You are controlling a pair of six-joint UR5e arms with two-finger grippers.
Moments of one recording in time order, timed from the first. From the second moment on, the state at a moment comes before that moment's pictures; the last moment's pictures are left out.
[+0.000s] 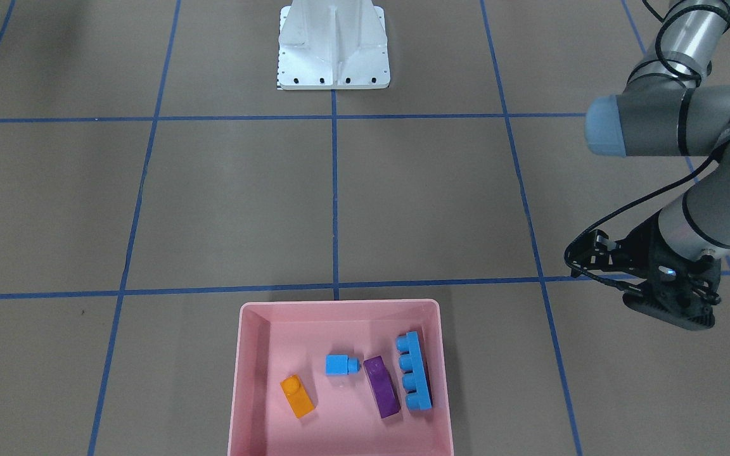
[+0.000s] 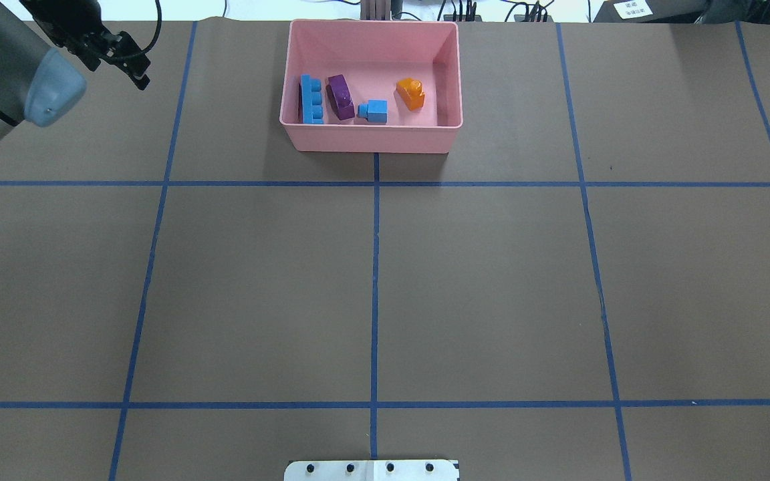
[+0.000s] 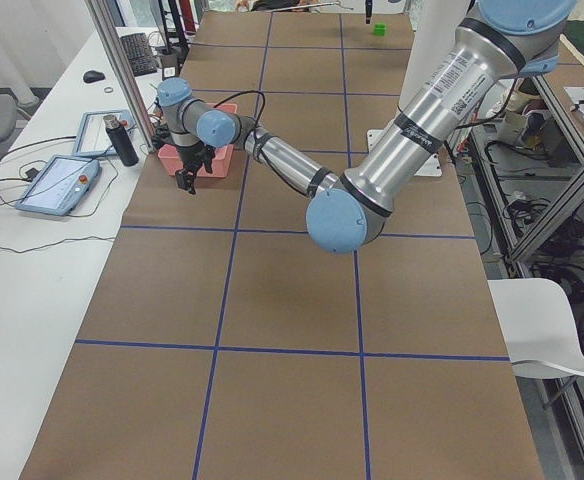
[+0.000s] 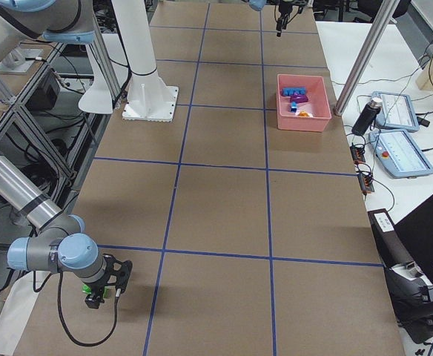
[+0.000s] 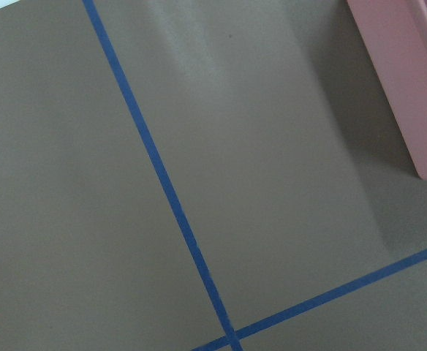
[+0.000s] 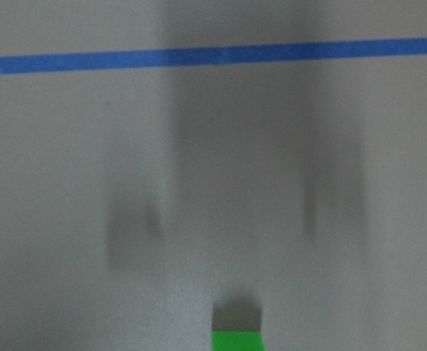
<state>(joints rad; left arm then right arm) -1.13 -2.22 -1.46 -1.50 -2.28 -0.21 1.49 -2.38 1.55 -0.78 2.29 0.12</state>
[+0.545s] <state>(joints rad) -1.13 -2.19 -1.51 -1.50 -2.28 -0.21 1.48 -2.38 1.49 -0.76 2.32 0.12</state>
